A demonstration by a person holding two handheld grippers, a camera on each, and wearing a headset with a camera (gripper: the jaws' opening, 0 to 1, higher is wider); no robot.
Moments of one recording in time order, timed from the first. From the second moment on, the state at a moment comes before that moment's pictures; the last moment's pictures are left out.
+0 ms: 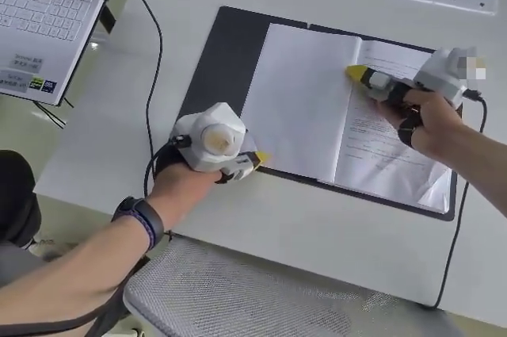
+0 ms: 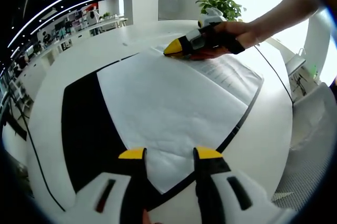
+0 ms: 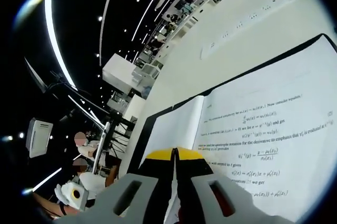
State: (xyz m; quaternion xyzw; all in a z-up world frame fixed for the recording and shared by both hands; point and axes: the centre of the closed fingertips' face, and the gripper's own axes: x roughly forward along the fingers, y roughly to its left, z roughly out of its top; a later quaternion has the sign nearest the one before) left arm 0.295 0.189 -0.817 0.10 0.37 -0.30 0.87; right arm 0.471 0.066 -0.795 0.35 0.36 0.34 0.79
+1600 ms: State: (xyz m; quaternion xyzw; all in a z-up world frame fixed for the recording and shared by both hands) left arm 0.290 0.187 -0.808 0.10 0.37 -0.30 0.87; right arm 0.494 0.066 -0.806 0.33 0.36 0.36 0.80
